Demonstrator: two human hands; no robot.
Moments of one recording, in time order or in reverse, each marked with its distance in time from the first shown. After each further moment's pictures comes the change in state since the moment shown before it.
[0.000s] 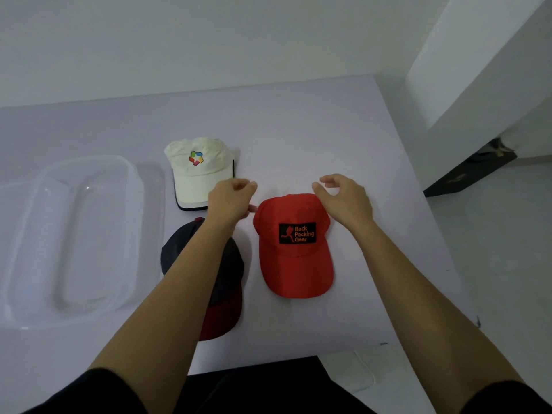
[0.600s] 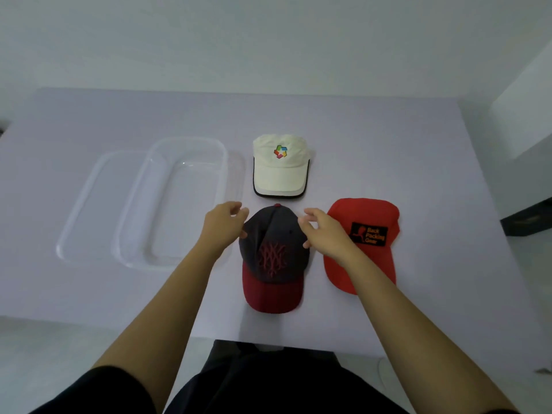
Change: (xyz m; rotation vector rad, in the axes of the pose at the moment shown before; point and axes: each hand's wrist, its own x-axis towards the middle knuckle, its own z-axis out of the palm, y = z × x) left_hand -0.042 -0.095 -0.137 0.180 0.107 -0.081; right_hand -0.088 -0.085 0.113 0.067 -0.511 -0.105
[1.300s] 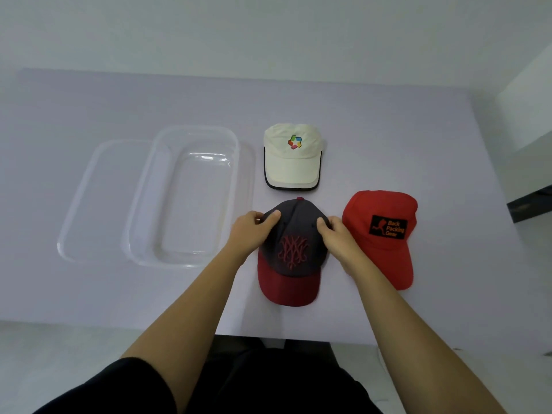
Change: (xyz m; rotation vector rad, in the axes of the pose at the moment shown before) left_hand 0.017 -0.039 0.016 -0.112 -0.215 -0.081; right_hand 0.021 0.029 0.049 0.249 0.148 0.234
